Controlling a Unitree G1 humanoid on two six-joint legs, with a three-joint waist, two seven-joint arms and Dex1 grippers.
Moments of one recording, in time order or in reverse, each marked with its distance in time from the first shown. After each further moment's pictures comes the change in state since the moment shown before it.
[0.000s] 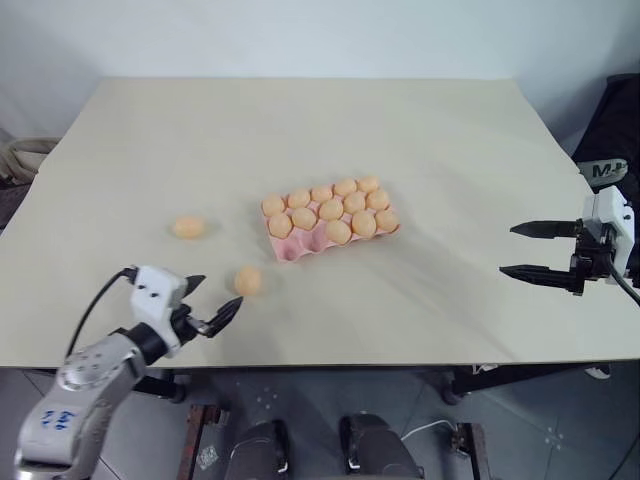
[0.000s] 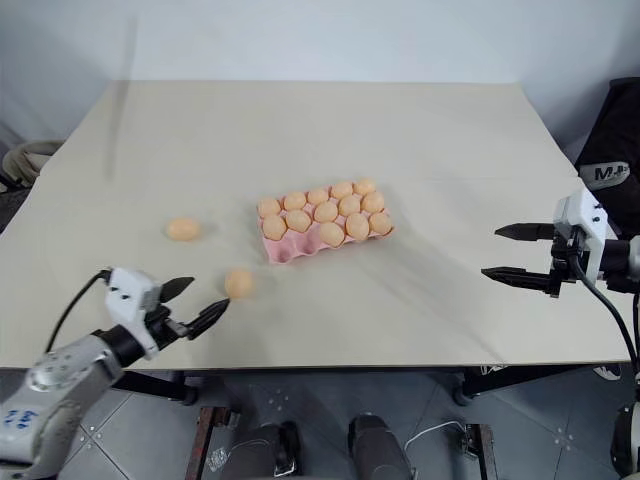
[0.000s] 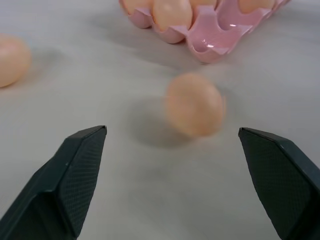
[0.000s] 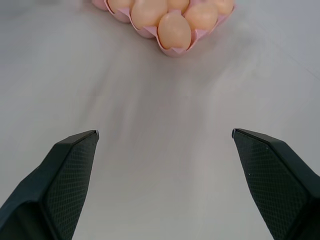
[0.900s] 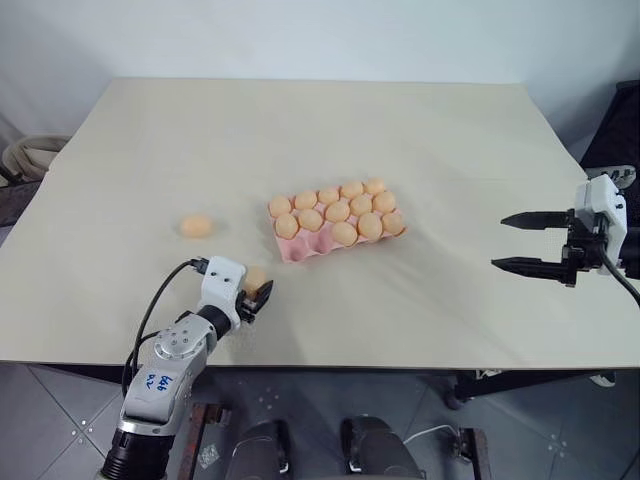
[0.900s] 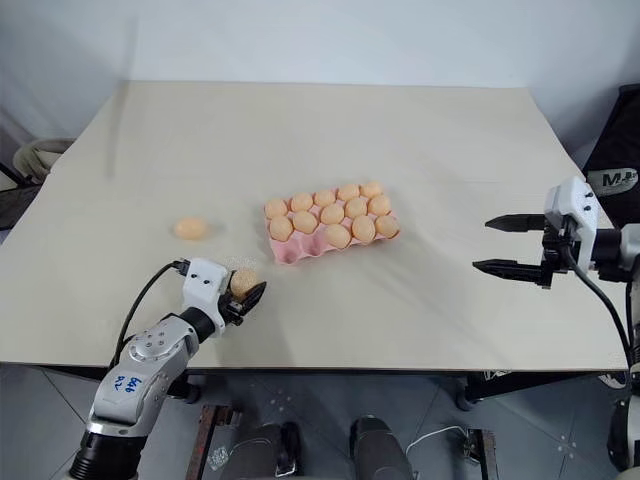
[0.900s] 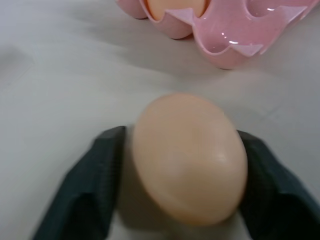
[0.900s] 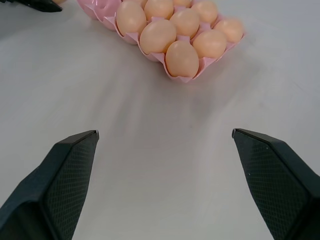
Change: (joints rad) left arm -0.208 -0.201 -0.215 0.213 0.282 -0.037 0.112; right arm -0.028 0.006 0.030 -0.064 0.005 0.058 -0.023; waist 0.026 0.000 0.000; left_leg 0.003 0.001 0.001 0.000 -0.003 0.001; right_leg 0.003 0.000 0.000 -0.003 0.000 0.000
